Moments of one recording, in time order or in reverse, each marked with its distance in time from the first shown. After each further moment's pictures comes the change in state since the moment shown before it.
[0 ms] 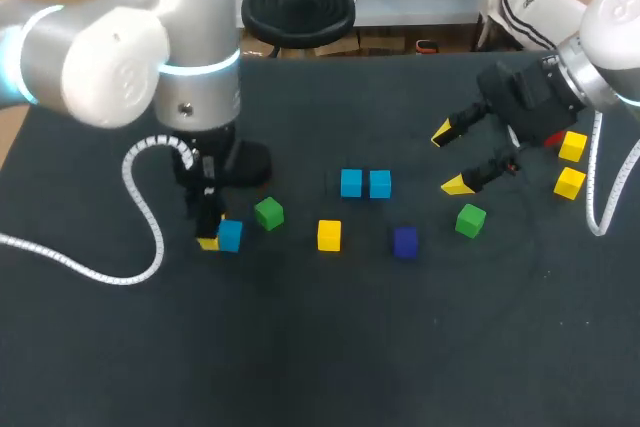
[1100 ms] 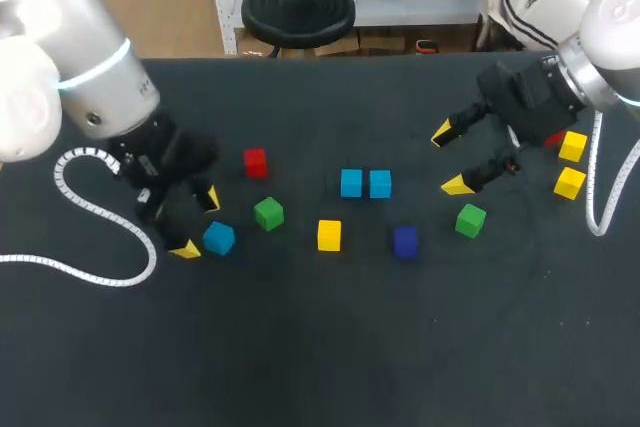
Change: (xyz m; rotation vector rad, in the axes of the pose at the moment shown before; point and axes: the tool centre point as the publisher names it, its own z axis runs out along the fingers) left arm 0.009 0.008 -0.009 -0.082 -0.359 0.140; right arm 0.000 0.000 0.000 0.000 0.000 0.000
